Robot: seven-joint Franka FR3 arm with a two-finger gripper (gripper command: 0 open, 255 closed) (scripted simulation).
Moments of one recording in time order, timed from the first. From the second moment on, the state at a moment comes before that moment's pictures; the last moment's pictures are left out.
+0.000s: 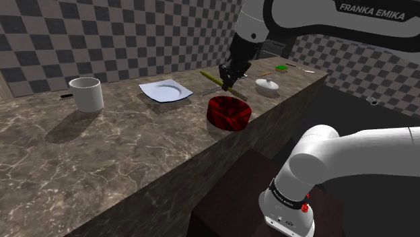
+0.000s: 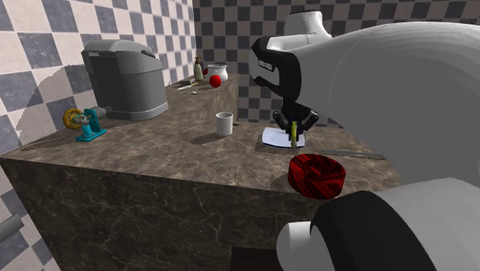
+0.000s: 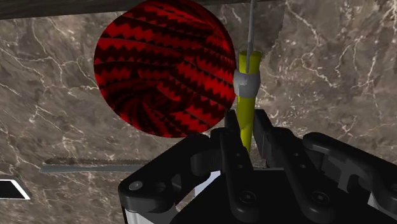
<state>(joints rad) -0.08 -0.90 0.21 -2.44 0.08 1.76 0.21</state>
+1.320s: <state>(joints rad) -0.13 -1.02 0.04 -2.69 -0.02 1.88 0.04</state>
